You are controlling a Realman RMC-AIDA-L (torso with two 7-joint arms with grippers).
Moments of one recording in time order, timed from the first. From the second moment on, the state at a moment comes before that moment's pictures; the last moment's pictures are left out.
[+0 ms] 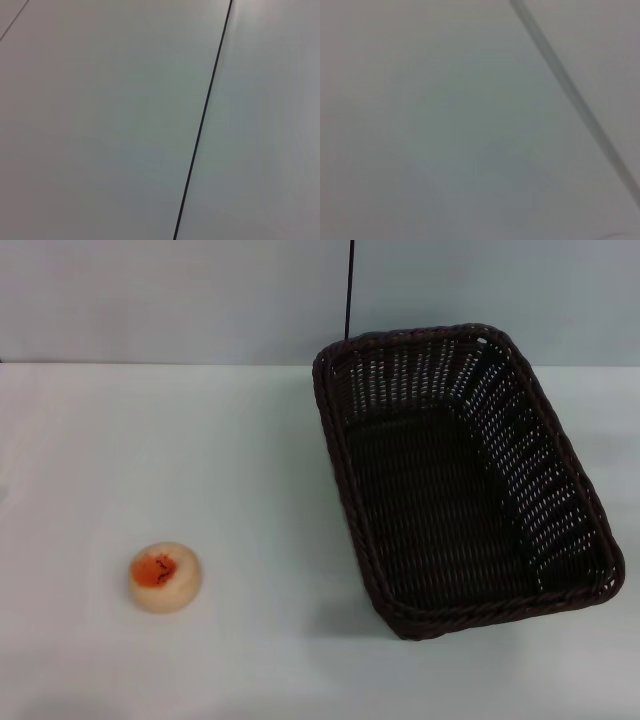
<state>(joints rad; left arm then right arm) -0.14 -2.06 -0.78 -0.02 2.08 1.88 -0.58 0.38 2.01 0.00 -0.41 -1.67 -1.49 1.24</state>
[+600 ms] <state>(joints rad) -0.14 -2.06 -0.77 -0.02 2.08 1.87 -0.58 0.49 1.89 -0.36 -1.17 -2.08 -1.85 2.17</state>
